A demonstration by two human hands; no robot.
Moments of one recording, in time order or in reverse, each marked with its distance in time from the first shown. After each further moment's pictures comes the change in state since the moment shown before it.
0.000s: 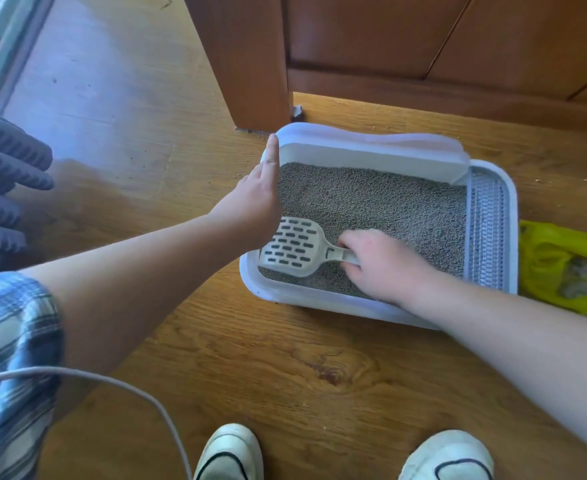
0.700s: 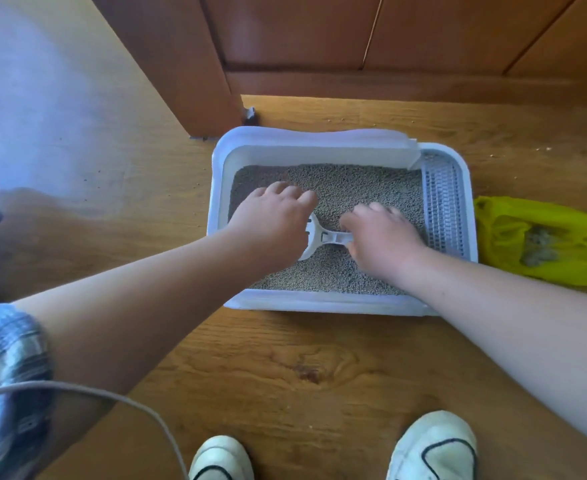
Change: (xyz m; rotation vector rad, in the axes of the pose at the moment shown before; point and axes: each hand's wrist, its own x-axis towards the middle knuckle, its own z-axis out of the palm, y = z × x) left_hand 0.002 0.080 0.027 0.521 -0.061 0.359; right_hand -0.007 0.053 -0.005 -0.181 0.102 0.164
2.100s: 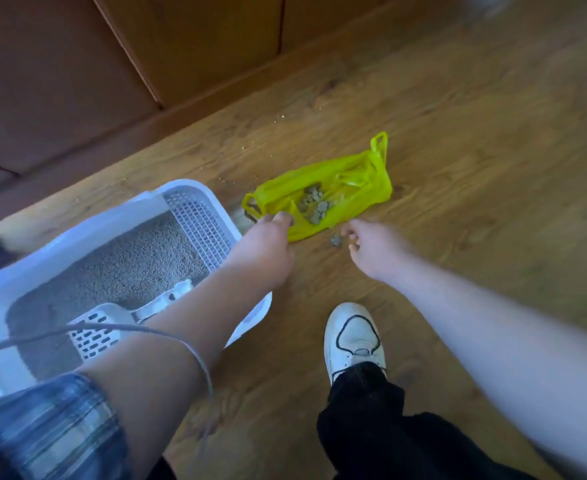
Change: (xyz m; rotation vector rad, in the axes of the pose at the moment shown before) left_hand 0.117 0.288 -0.029 -0.352 -0.320 0.238; right_hand -0.206 0.238 0.031 0.599 -0.081 0.825
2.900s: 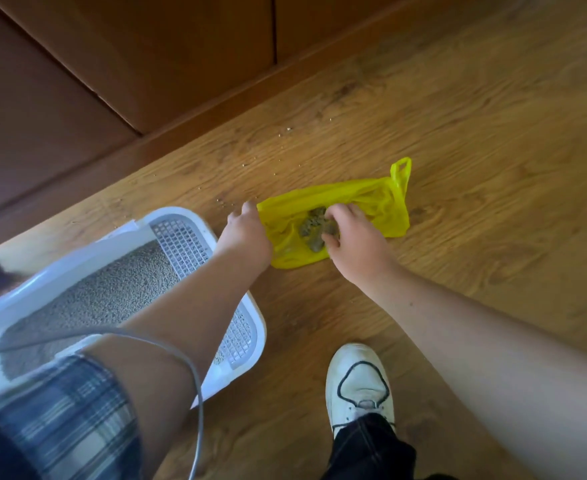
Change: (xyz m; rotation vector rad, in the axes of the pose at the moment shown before) left_hand 0.095 -0.020 -0.001 0.037 0.017 -0.435; right_hand 0.077 -0.012 0.010 0.261 0.303 -0.244
